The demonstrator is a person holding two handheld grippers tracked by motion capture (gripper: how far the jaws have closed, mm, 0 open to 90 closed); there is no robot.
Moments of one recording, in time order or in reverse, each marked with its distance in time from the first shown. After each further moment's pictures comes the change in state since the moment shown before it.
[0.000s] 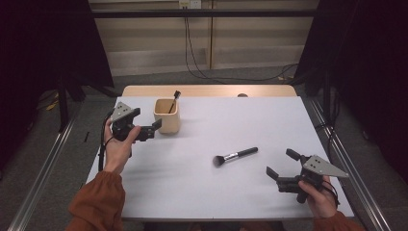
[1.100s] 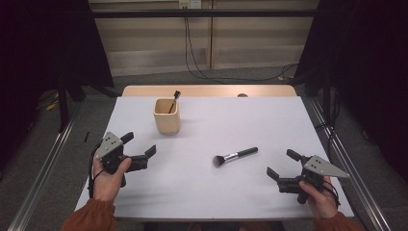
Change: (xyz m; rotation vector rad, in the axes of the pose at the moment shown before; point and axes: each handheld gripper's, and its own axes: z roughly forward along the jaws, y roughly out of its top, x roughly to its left) left arm -0.032 -0.047 -0.065 -0.057 -0.036 -0.050; right arm 0.000 0.000 -0.002 0.005 0.002 0.007
